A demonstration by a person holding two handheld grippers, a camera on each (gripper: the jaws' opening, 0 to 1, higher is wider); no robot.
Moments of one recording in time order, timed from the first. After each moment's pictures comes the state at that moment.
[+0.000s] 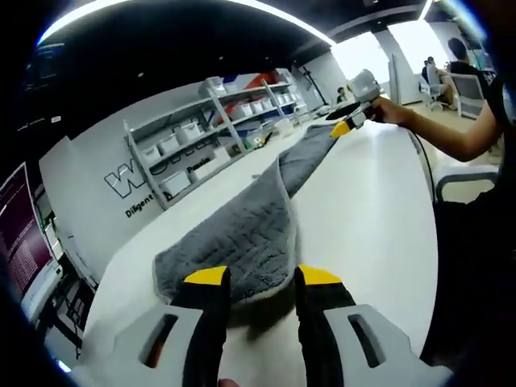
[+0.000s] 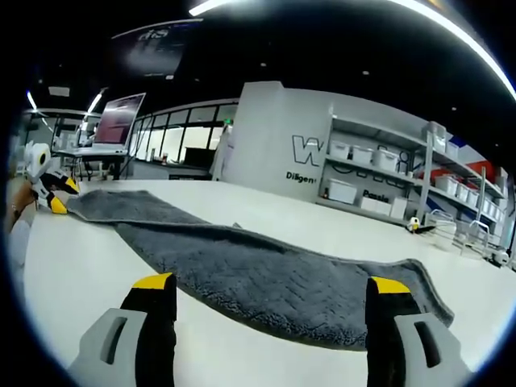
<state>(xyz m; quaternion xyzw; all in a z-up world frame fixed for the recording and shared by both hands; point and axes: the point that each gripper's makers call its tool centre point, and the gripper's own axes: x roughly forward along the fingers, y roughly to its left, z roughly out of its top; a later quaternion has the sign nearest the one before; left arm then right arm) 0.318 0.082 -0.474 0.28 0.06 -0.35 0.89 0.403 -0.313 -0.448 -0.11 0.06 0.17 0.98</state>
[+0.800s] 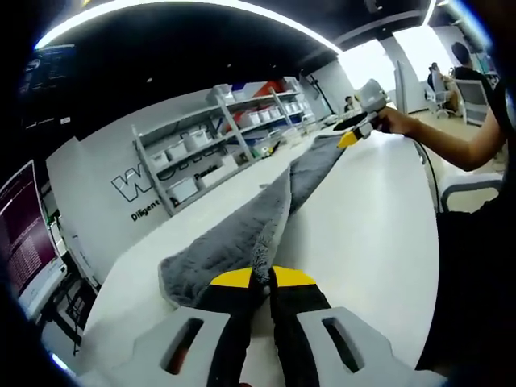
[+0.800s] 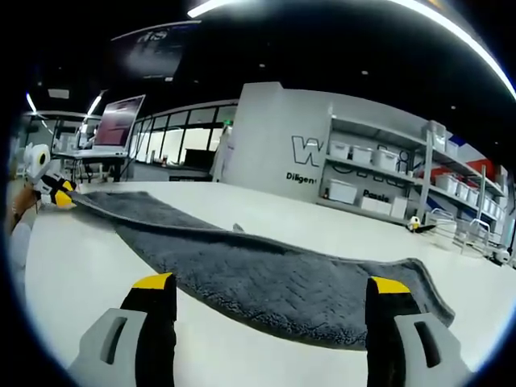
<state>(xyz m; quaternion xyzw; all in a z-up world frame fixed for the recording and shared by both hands) 0.317 0.088 -0.460 0.26 0.03 -0.34 0.90 0.405 -0.314 -0.447 -0.10 0.06 0.17 0.98</state>
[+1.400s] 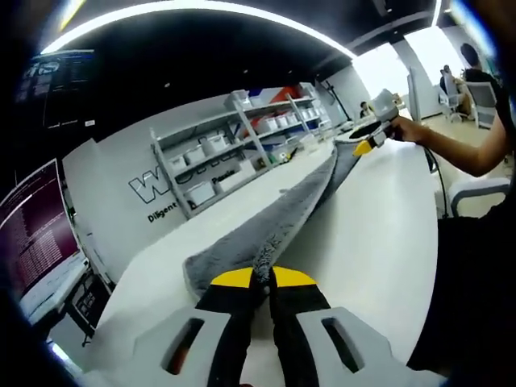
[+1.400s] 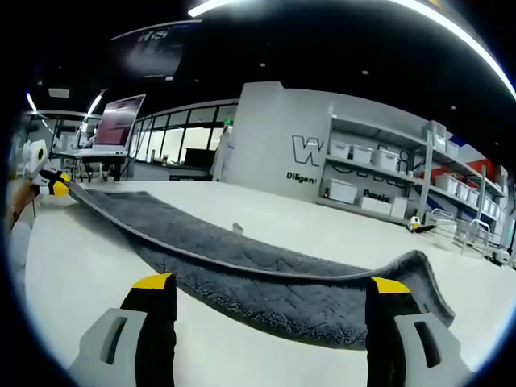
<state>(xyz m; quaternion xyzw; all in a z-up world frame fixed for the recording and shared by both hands) 0.311 0.118 -0.443 0.25 0.01 -0.30 0.92 0.403 -0.312 -0.447 -0.11 0.06 0.17 0.98</state>
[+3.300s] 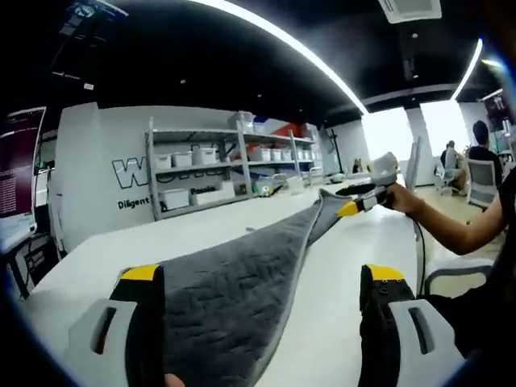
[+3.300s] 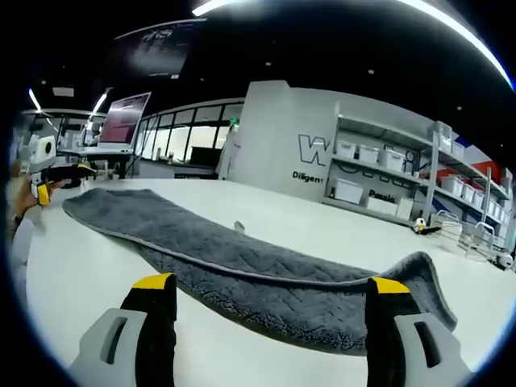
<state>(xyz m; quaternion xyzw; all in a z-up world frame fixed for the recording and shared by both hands) 0.315 0.031 -0.435 0.09 0.00 -0.37 0.92 0.407 -0.307 -0.448 -0.12 0.06 0.18 0.97</state>
